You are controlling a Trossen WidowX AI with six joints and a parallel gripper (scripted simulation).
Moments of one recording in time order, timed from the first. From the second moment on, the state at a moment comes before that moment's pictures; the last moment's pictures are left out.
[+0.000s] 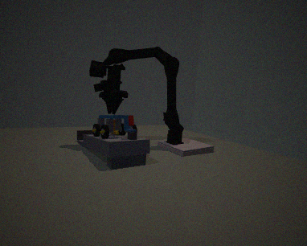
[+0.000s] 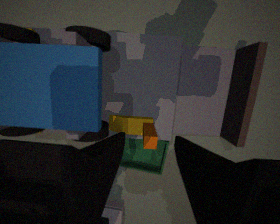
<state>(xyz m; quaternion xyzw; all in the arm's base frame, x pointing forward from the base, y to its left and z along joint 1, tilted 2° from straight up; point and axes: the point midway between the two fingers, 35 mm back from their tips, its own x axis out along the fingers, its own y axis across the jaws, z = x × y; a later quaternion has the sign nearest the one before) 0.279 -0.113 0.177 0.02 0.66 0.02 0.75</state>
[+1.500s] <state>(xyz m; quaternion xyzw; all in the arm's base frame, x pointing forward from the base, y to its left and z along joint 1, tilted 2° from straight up) 0.297 0.080 0.220 0.57 0.56 -0.38 0.46</state>
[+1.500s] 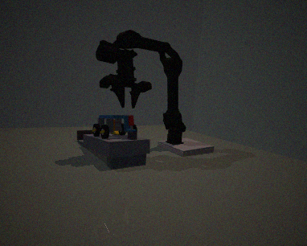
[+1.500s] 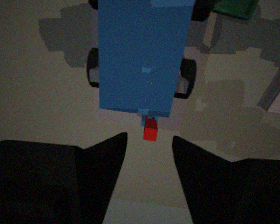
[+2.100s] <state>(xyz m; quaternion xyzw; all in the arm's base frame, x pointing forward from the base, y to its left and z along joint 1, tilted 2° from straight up) 0.298 0.090 0.213 0.58 0.55 -0.40 0.44</state>
